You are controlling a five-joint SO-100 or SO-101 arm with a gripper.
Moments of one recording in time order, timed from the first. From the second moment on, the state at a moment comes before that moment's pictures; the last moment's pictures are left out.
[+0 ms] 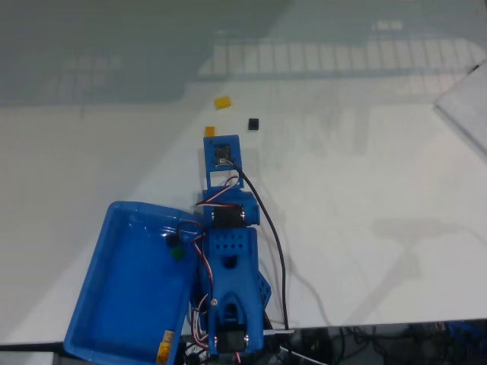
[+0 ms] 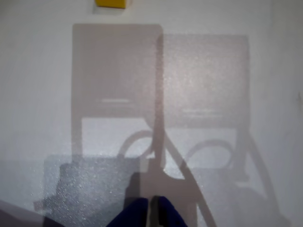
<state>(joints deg) 3.6 189.6 175.5 76.1 -88.3</state>
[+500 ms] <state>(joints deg) 3.6 189.6 175.5 63.4 -84.0</state>
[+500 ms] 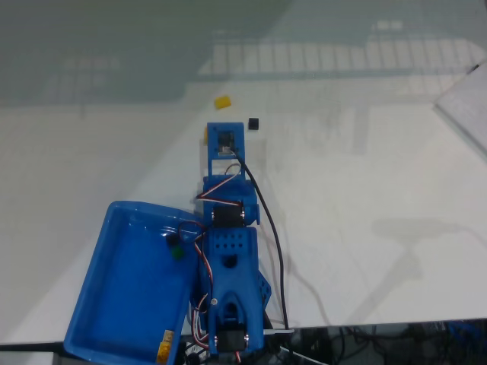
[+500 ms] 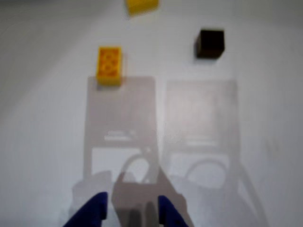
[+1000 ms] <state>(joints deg) -1.4 157.0 163.7 32.3 -77.5</state>
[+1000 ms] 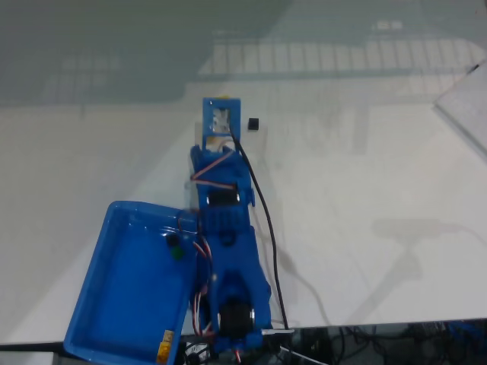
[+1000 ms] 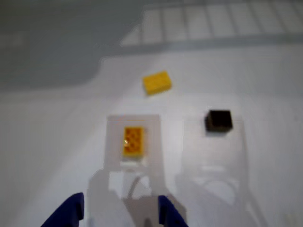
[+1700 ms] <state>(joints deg) -0.7 113.8 141.3 22.4 -76.7</state>
